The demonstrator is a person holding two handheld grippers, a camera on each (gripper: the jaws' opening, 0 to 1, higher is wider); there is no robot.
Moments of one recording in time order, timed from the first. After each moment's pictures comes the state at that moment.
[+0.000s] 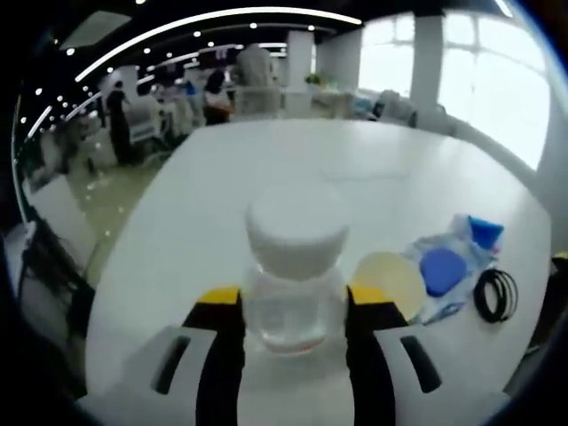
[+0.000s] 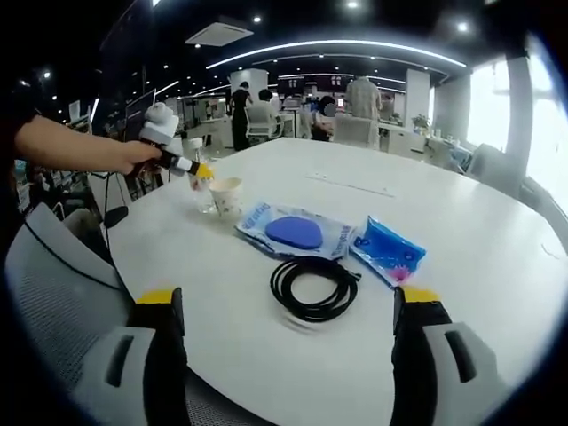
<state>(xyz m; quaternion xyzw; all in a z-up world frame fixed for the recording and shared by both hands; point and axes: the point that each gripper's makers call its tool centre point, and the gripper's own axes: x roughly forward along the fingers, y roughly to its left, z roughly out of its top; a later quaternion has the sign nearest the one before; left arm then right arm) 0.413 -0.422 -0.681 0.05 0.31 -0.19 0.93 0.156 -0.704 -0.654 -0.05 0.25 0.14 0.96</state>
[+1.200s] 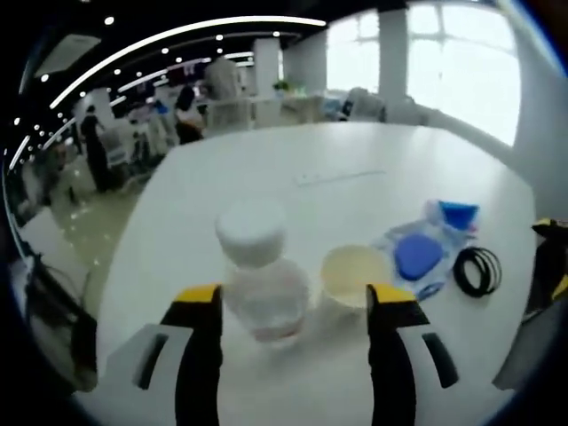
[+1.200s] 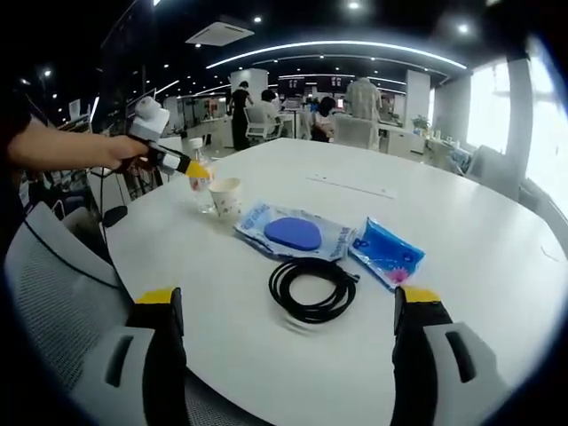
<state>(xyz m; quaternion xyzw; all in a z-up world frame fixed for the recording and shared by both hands) 0.384 -0.433 -0.659 0.09 0.29 -0.27 0.92 0.158 -0.704 -0.653 -0.06 0.25 0.14 0.96</state>
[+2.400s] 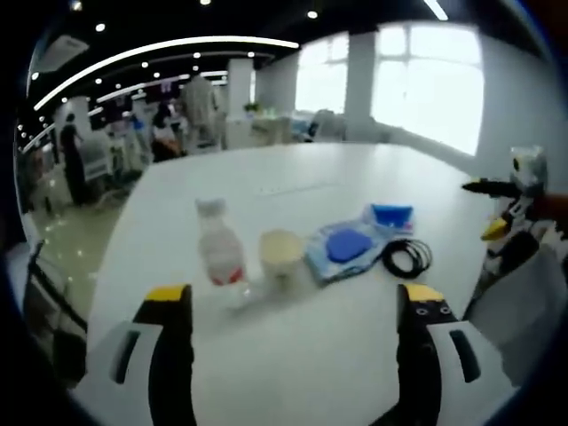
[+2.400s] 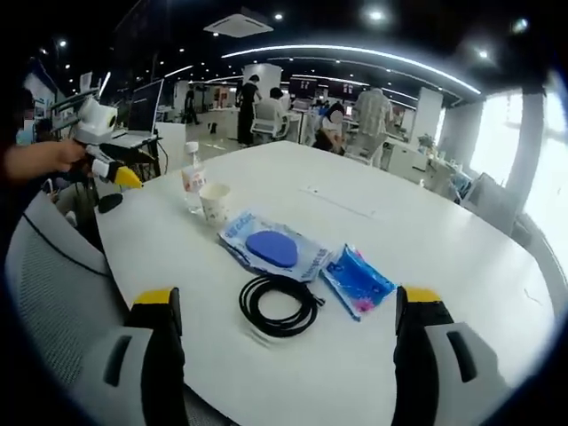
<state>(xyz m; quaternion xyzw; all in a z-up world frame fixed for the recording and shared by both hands) 0.273 -0.424 -0.621 0.06 0.24 -0.34 0.91 0.176 -0.736 -0.607 -0.13 0.25 0.15 0.95</state>
